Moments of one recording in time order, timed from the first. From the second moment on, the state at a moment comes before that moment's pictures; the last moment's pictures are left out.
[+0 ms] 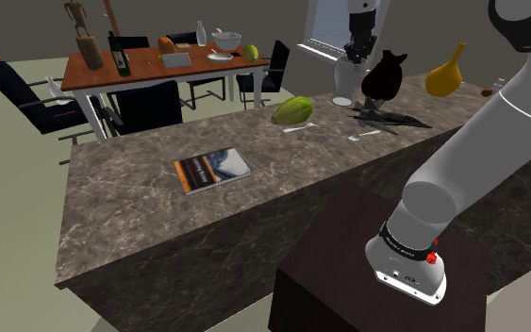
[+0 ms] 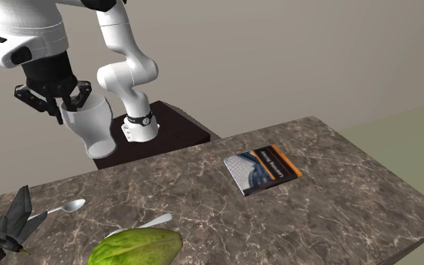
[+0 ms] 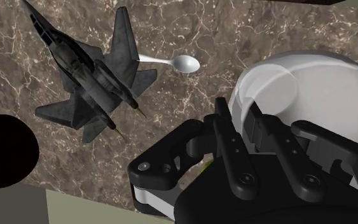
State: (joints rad) arm -0.21 -0.20 -0.37 -1.86 -0.25 1.54 -0.27
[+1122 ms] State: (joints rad) arm -0.21 -0.19 -0.38 -2.08 -0.26 1.77 -0.24
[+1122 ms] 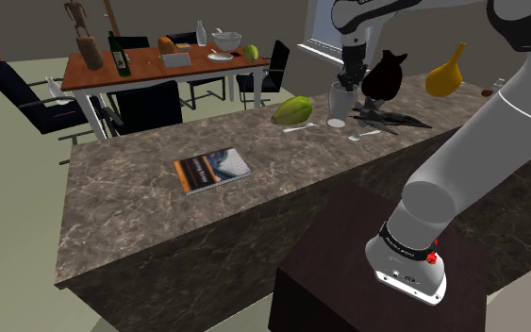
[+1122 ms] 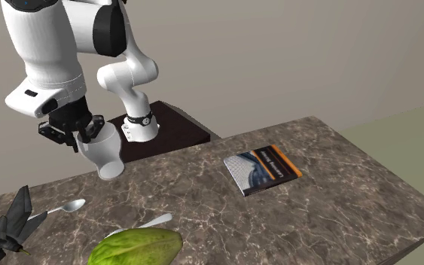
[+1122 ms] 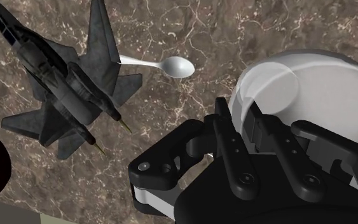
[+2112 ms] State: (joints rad) arm -0.22 -0.14 -0.40 -2.23 -0.26 1.97 -0.21
